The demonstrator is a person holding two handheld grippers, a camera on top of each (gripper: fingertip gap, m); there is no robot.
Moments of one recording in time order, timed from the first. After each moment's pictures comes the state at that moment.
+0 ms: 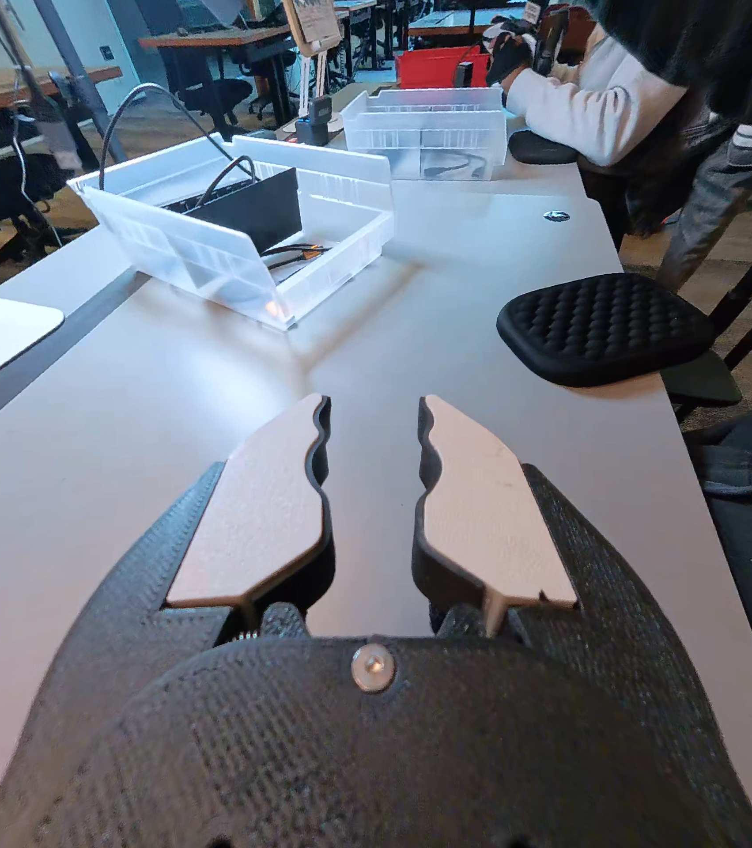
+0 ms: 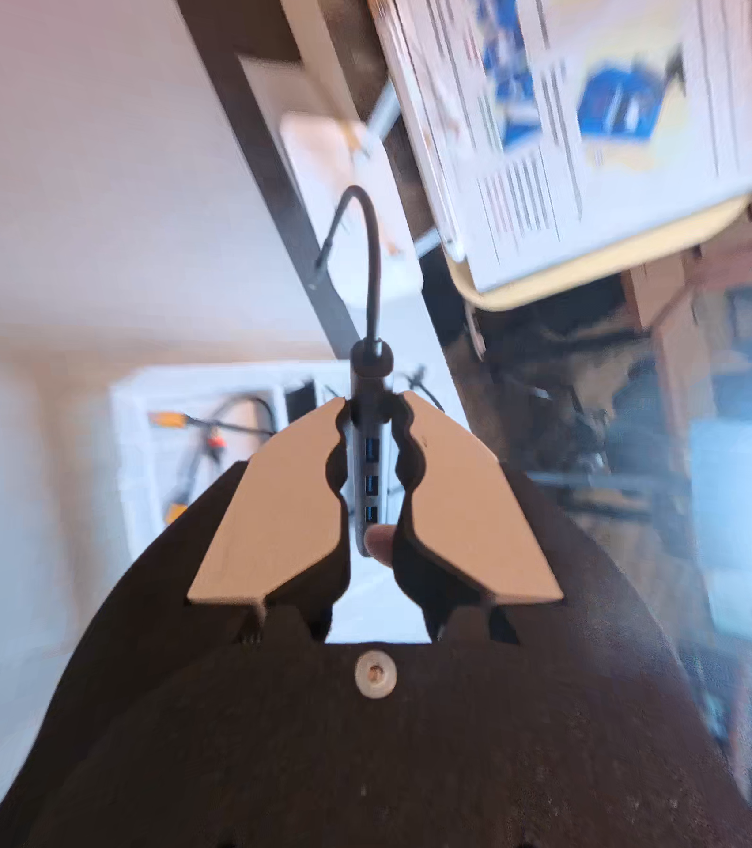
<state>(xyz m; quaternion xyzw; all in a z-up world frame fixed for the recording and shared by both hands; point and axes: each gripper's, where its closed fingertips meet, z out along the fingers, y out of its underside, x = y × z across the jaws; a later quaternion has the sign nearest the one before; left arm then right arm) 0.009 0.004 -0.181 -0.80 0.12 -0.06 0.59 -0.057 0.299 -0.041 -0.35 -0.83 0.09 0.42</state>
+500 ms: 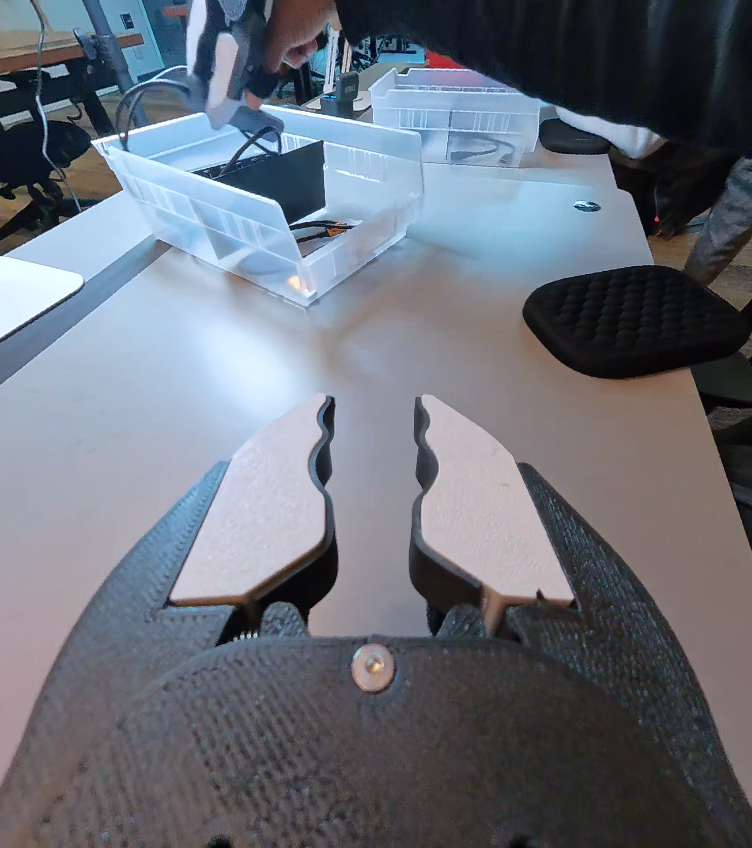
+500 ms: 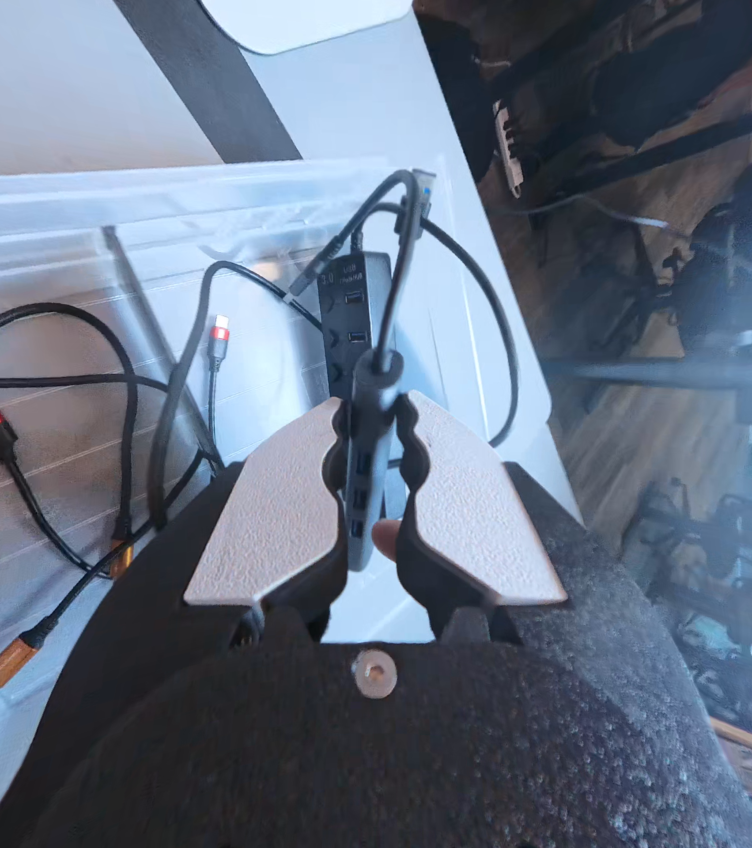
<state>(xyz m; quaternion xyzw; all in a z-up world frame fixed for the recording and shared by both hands) -0.009 0.001 -0.193 -0.81 0.09 -0.05 0.58 -0.108 0.422 -0.186 -0.47 -0.82 0.00 0.34</state>
